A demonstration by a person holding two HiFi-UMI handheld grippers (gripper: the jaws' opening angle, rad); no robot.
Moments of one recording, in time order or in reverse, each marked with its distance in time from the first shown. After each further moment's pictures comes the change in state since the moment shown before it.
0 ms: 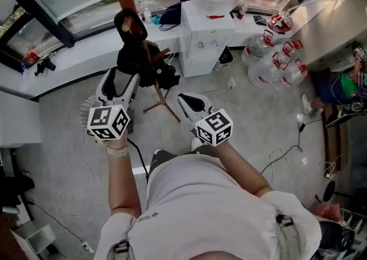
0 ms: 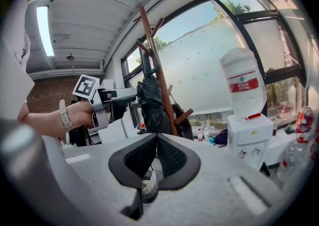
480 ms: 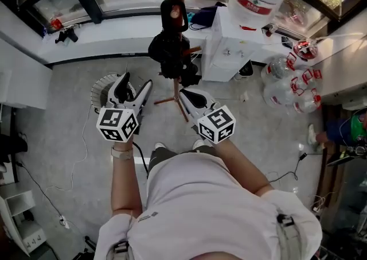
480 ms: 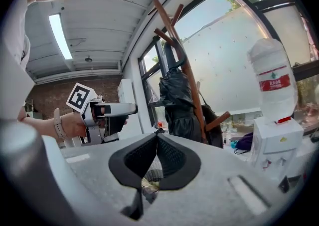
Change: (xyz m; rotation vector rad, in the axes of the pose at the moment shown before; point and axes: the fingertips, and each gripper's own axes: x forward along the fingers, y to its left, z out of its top) left arm -0.063 0.017 -0.038 -0.033 0.060 0.127; right arm 0.044 0.045 0.011 -0.065 0.023 0.226
